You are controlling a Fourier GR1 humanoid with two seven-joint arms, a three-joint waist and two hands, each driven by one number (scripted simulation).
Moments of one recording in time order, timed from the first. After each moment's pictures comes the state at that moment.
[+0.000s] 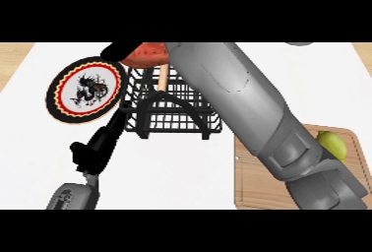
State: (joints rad) left arm -0.13 0.11 -0.09 -1.35 0.01 -0.10 -0.09; right arm -1.42 0.00 0.22 -0.74 -0.10 -0.19 0.79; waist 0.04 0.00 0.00
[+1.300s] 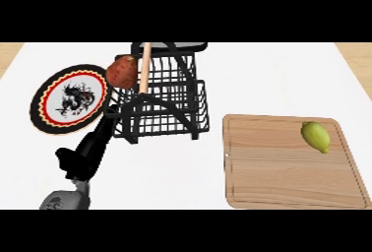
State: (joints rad) left arm -0.08 0.13 -0.04 -1.37 0.02 -0.09 -0.09; right arm -0.98 -0.54 -0.02 -1.21 -0.10 -0.42 0.63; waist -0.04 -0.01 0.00
